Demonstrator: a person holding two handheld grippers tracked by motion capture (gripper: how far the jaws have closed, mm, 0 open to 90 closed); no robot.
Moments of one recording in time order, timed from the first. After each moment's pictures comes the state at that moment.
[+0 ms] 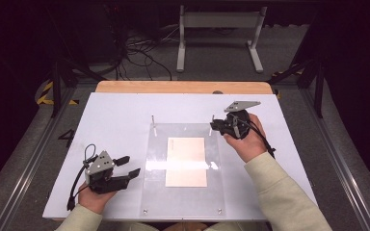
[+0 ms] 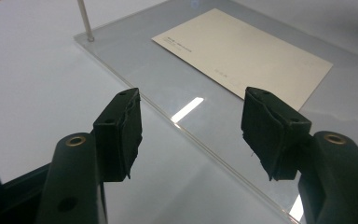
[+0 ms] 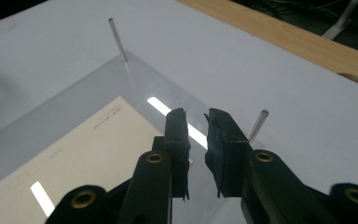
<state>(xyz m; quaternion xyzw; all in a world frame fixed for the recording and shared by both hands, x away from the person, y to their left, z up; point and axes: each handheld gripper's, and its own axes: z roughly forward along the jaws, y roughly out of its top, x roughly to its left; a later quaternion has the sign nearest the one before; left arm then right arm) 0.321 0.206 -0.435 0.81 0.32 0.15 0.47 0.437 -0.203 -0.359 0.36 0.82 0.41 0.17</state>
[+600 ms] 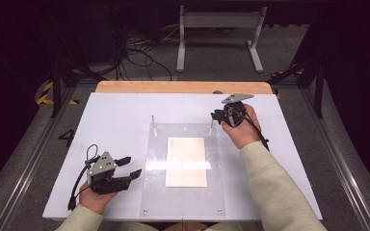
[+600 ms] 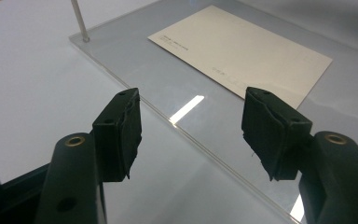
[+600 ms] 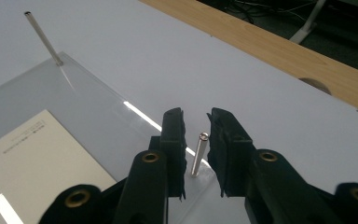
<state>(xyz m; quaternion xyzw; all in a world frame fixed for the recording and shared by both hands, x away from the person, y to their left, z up) 0.322 0.205 -0.436 0.81 0.31 0.15 0.47 0.489 -0.208 -0.387 0.38 0.81 0.39 0.21</state>
